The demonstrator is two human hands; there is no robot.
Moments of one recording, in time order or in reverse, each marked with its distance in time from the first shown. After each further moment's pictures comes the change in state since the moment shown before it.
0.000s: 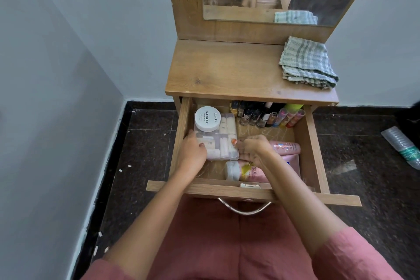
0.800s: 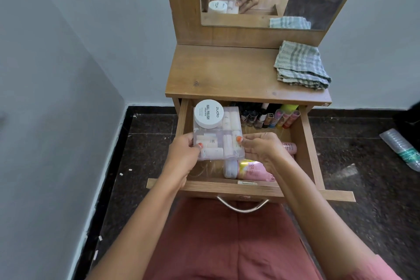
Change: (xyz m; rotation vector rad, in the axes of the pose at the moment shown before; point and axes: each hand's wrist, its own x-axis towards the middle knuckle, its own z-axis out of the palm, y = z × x) left_hand -0.036 0.011 -0.027 -0.377 -0.019 -0.005; right_hand -0.035 -0.001 -0.021 0.039 -0.020 -0.172
